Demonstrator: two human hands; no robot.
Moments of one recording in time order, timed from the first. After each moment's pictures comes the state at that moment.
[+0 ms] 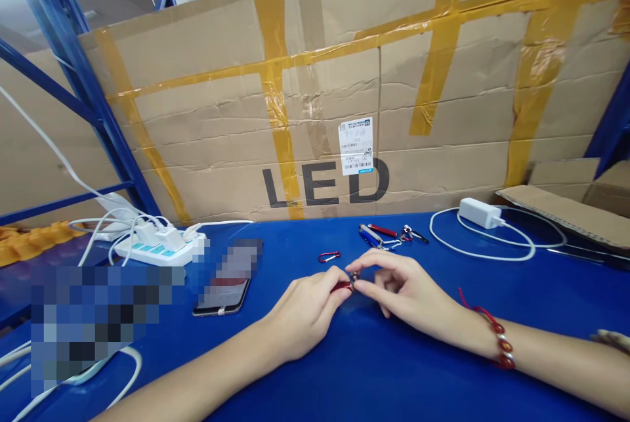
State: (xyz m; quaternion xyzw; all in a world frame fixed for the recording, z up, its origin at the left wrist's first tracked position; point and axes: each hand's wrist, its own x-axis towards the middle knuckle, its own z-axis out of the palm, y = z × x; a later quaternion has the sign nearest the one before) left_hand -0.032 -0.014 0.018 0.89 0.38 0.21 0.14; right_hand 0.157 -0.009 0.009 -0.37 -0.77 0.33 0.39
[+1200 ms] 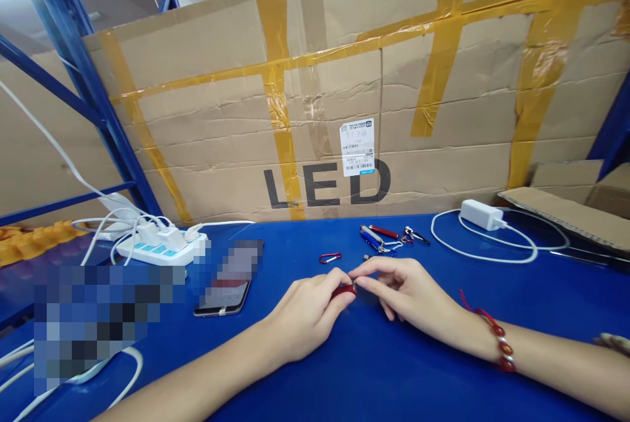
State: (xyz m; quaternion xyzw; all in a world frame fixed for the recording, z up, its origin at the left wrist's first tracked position) left_hand -0.032 -0.016 0.018 0.89 0.38 0.21 0.13; right_hand 0.157 -0.006 0.006 -0.40 -0.75 0.36 0.39
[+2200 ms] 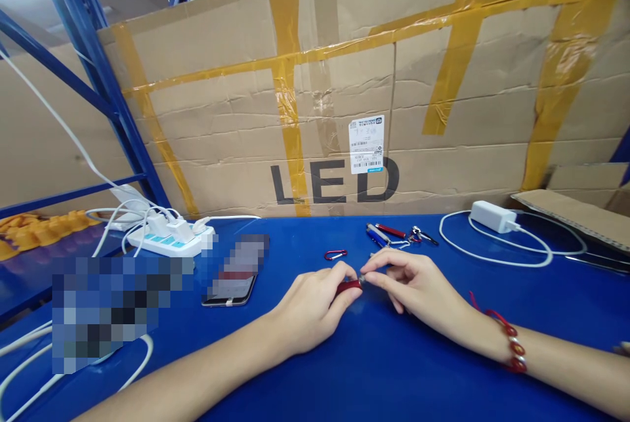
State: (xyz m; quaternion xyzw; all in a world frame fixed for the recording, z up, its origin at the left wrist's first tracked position) left_hand -0.032 -0.017 0.018 0.89 0.39 0.21 0.10; right_hand 0.158 -0.003 0.002 -0.40 -0.74 0.35 0.42
